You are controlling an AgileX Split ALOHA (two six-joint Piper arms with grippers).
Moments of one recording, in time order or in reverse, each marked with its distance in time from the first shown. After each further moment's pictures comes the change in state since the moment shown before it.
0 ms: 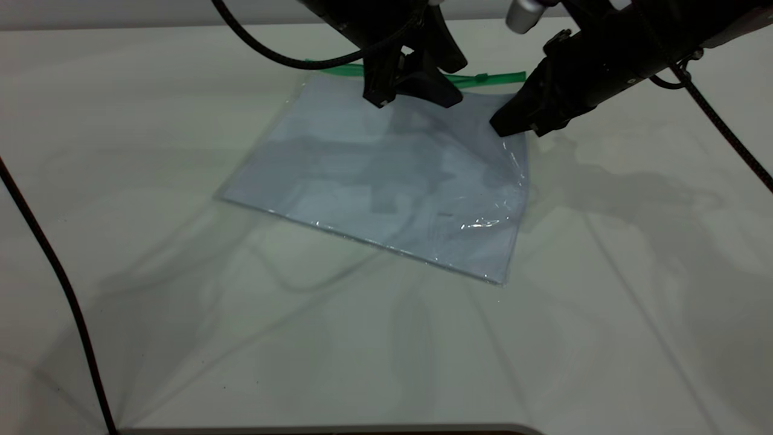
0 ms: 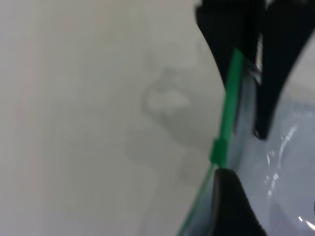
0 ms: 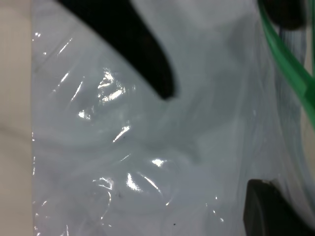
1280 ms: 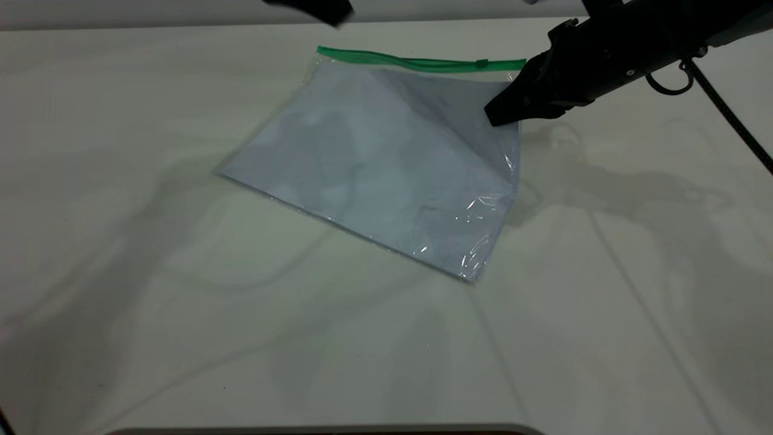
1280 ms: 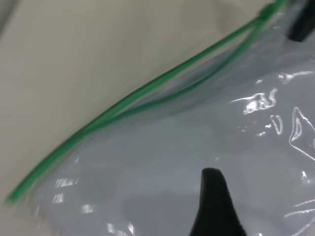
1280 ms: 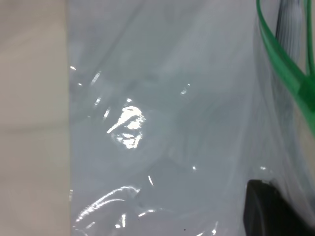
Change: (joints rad) left arm 0.127 -0.321 0.258 0.236 -0.061 -0.536; right arm -0.029 0.001 0.000 0.060 0.079 0.145
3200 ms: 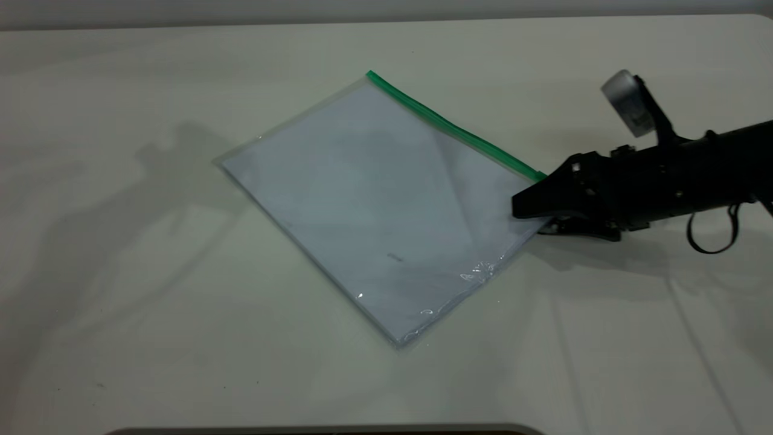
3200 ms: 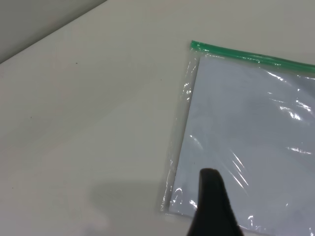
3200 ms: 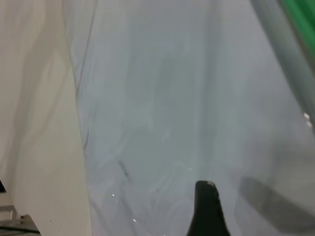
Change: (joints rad) left arm 0.152 -0.400 0.325 0.204 -0.202 -0.683; right arm -0.152 0.209 0.239 0.271 0.301 0.092
